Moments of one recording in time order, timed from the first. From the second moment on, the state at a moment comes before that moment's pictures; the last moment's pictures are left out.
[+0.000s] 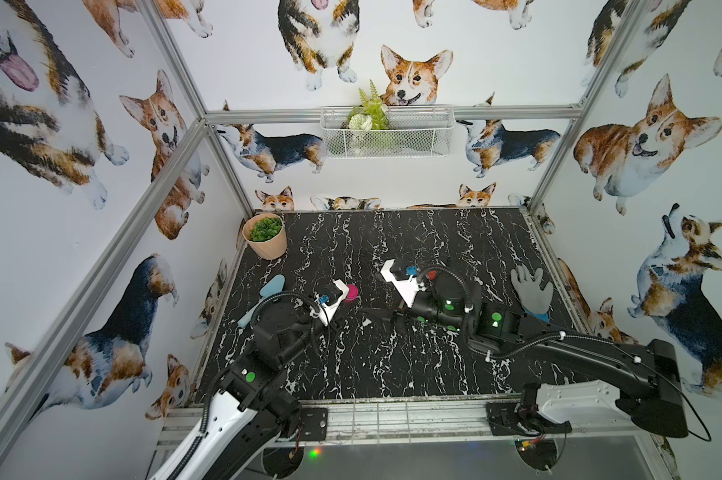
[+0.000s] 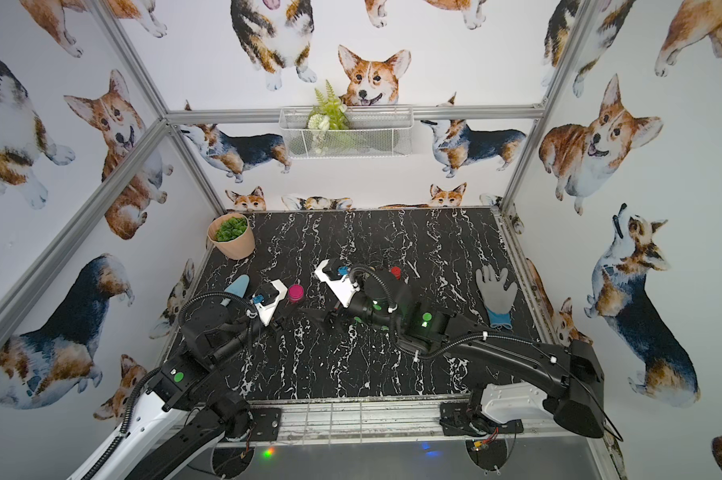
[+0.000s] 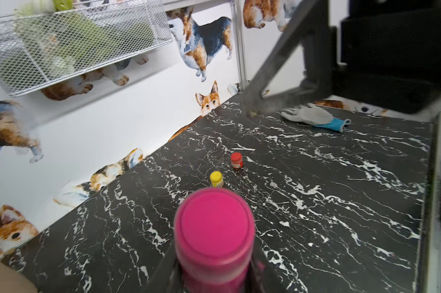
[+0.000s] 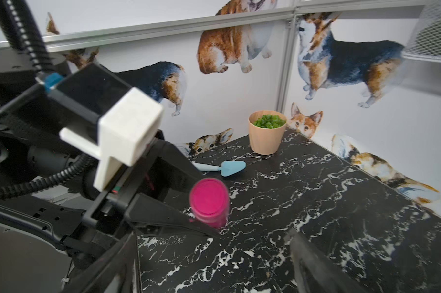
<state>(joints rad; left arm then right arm) -0.61 0.52 0.61 -0.25 0.21 0.23 1.12 1.20 1.05 -0.01 -0.08 0.06</state>
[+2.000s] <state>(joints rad) -0.61 0.53 0.58 -0.17 0.59 0.16 1.04 1.30 1.13 -0.09 -0.54 -0.14</state>
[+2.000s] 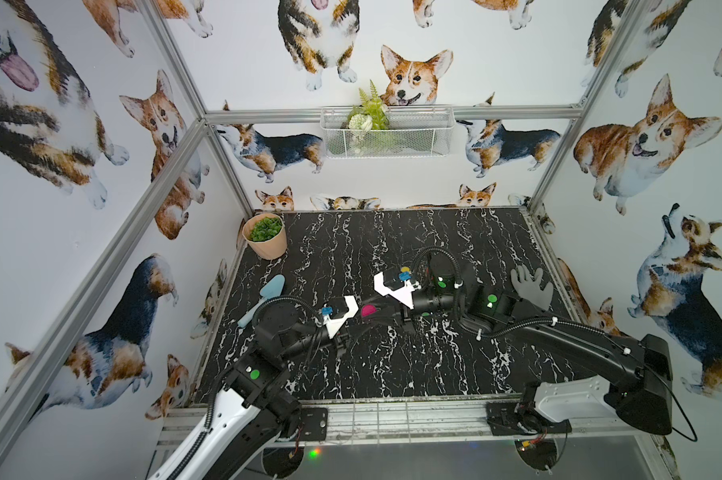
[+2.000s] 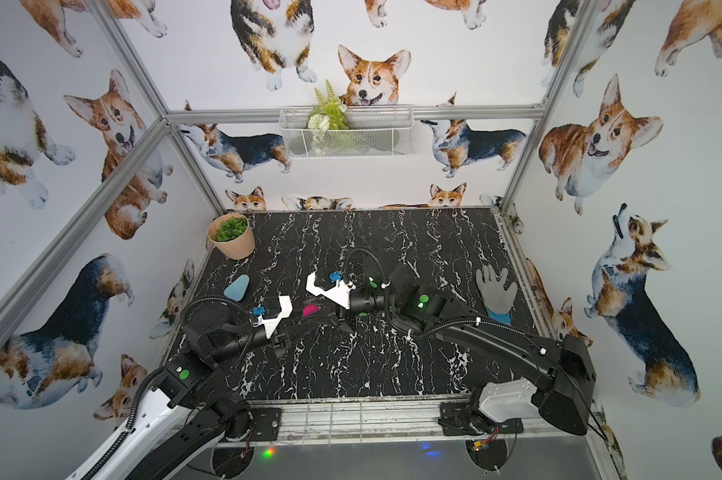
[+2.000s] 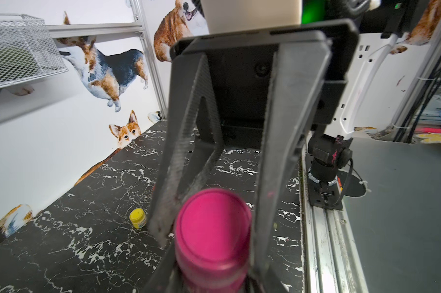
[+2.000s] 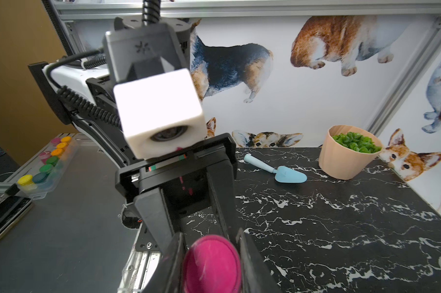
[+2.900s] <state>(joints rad) -0.61 0.64 0.62 -0.16 0.14 0.19 1.18 1.47 1.14 0.17 0.14 0.16</state>
